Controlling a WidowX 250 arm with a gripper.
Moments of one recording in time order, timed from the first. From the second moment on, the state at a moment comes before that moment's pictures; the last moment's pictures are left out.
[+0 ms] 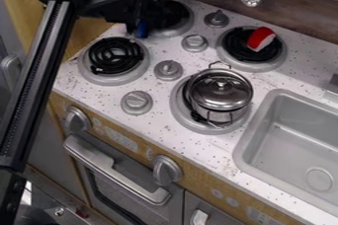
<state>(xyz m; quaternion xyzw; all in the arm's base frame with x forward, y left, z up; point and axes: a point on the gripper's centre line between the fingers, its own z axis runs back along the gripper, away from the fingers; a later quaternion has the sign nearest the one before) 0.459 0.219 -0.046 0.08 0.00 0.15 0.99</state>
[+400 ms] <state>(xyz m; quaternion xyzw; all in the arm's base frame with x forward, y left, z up) 0.442 0.200 -0.034 0.07 -0.01 0.14 0.99</state>
